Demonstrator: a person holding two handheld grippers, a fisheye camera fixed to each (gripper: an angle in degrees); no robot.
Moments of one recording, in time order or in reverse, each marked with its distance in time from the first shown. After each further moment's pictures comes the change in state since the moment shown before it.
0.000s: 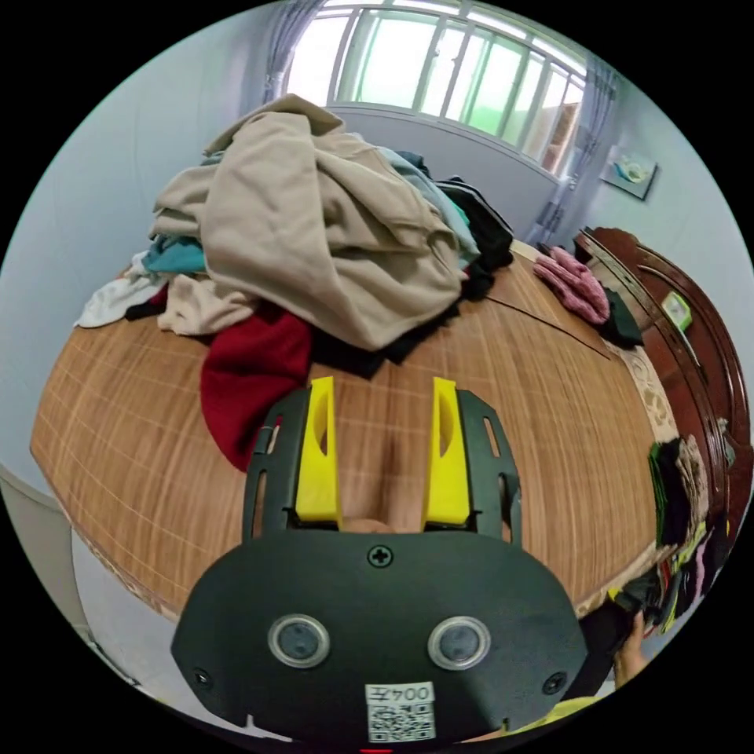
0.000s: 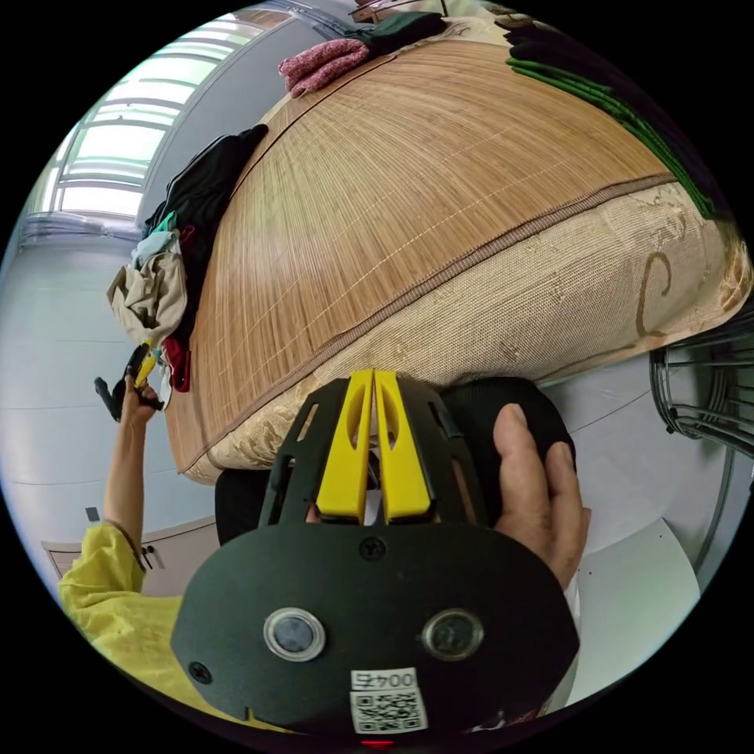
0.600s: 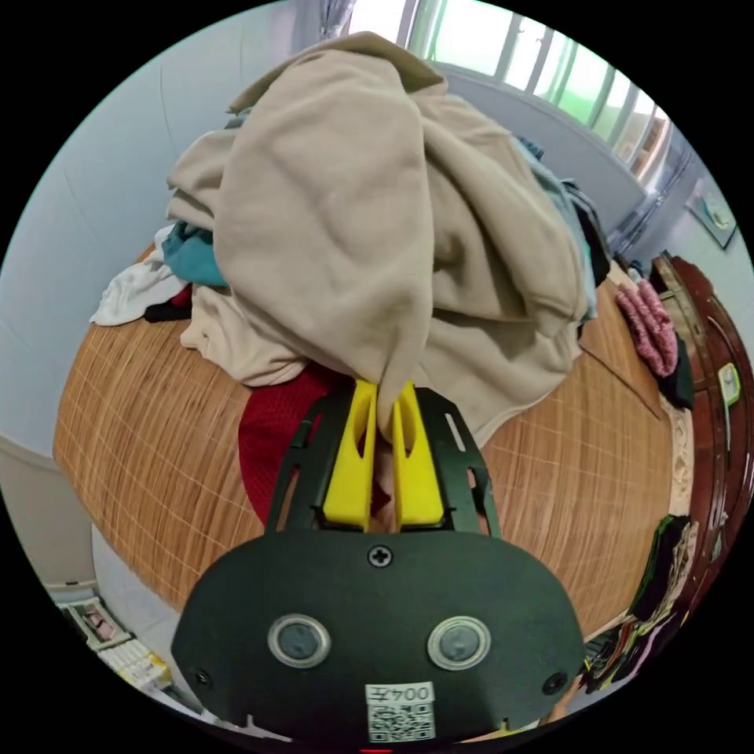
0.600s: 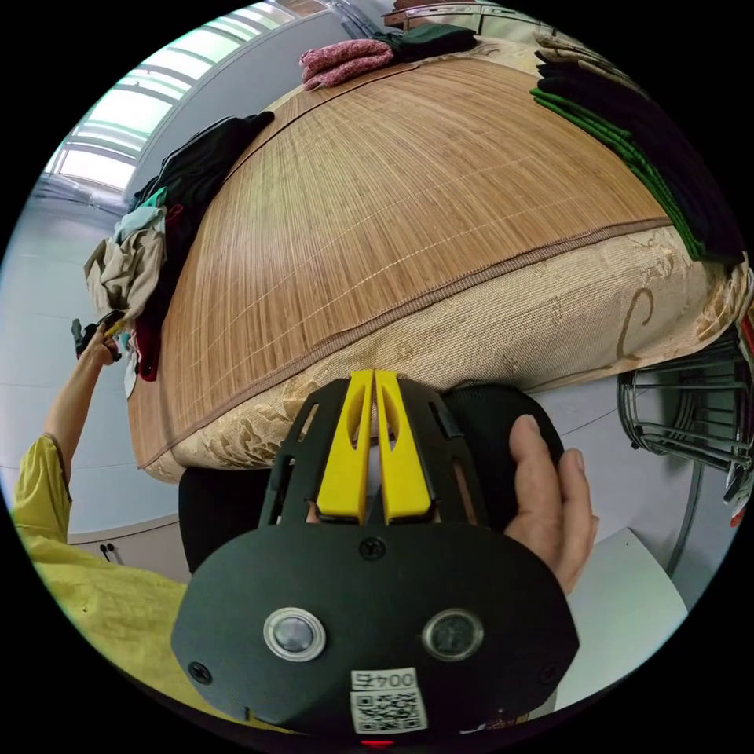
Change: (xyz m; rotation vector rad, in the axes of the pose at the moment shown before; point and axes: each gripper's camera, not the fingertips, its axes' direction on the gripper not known) left arm -0.143 -0.088 0.130 -0.166 -0.141 -0.148; right arm 0.050 -0.034 0.094 0.032 0.155 -0.067
